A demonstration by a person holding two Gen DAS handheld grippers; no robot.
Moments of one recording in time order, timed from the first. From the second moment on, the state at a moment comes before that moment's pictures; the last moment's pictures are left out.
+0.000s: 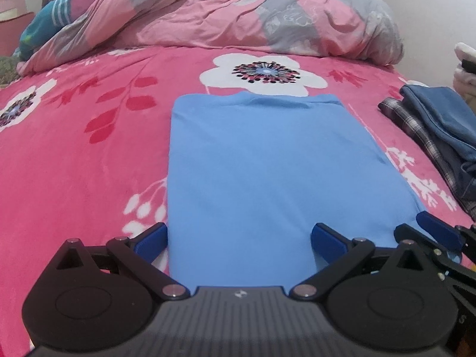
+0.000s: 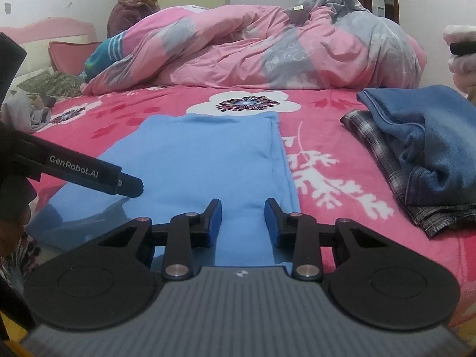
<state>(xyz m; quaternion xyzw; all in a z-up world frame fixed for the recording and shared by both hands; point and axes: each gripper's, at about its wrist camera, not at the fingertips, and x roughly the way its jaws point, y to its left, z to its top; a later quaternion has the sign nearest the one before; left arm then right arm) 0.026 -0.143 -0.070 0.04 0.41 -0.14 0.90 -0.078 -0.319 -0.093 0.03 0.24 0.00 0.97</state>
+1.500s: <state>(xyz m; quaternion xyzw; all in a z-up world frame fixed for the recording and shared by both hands) 0.031 -0.154 -0.064 0.05 0.44 -0.11 0.89 -0.020 -0.336 -0.068 0.04 0.27 0.02 0.96</state>
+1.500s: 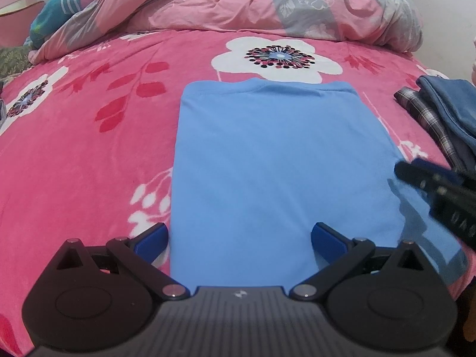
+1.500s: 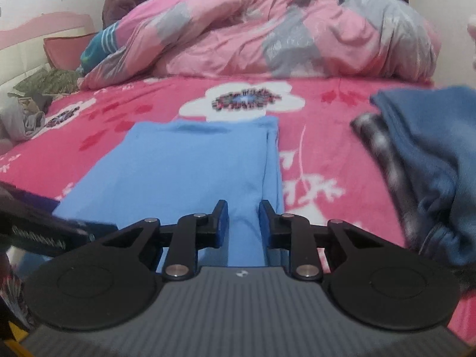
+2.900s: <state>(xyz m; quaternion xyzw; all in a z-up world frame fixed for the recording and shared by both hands) 0.028 -0.156 -0.065 0.06 0.44 -0.10 0.89 -0.003 -0.335 -0.093 0.05 0.26 0.04 0.96</state>
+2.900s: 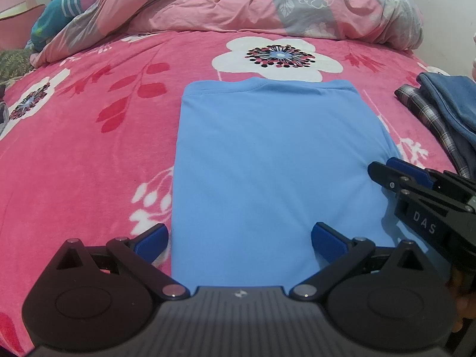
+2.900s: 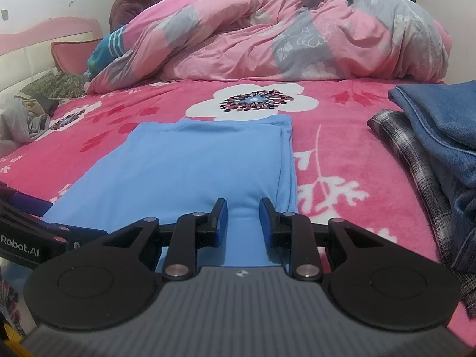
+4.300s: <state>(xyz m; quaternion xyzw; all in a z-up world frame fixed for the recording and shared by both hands) 0.023 -0.145 -0.071 0.04 0.41 -0.13 0.90 -0.005 -0.334 -0.096 0.06 0.25 0.03 0.96</state>
